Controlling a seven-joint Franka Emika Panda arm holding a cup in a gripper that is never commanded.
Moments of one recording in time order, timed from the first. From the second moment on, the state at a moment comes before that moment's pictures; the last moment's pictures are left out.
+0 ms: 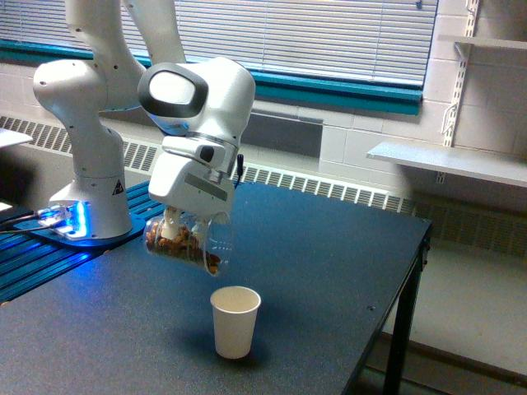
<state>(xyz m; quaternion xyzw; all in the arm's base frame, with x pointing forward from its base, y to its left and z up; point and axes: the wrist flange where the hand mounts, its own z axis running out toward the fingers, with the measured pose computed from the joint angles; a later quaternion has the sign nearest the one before) 0.407 -0.193 0.261 0.89 -0.37 0.09 0.23</state>
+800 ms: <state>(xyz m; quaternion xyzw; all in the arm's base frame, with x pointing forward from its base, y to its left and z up) 0.413 -0.195 0.260 0.89 -0.37 0.07 0.27</state>
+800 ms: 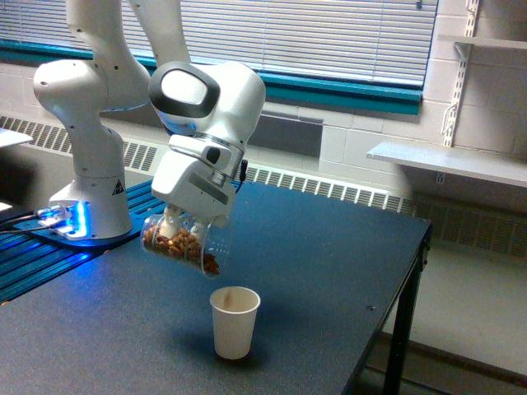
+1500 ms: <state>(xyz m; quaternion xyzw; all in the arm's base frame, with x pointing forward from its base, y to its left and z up) 0.416 -0.192 0.259 0.89 -0.36 0.06 0.29</state>
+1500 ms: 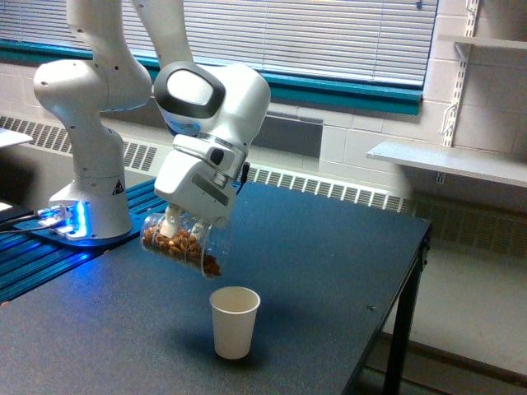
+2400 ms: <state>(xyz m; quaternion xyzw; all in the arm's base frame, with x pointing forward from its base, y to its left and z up) 0.422 -0.188 0.254 0.88 -0.35 0.04 0.31</state>
